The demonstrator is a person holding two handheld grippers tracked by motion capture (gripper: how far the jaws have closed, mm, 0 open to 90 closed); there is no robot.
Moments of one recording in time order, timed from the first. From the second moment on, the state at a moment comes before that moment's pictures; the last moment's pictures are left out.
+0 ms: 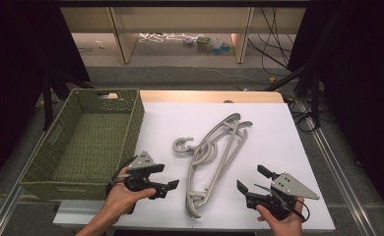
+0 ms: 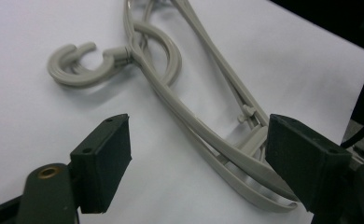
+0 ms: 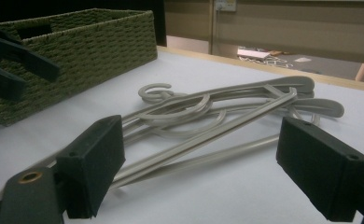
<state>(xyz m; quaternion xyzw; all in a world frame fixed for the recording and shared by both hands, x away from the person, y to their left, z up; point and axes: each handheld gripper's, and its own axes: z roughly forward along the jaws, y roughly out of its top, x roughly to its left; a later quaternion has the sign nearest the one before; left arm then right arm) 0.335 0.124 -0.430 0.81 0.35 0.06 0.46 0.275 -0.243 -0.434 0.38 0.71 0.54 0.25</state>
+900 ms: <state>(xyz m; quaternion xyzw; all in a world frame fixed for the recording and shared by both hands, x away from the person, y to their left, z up) 0.382 0.075 -0.434 0.85 0.35 0.05 0.39 0.277 -0.243 -0.436 0.38 0.71 0.54 0.24</state>
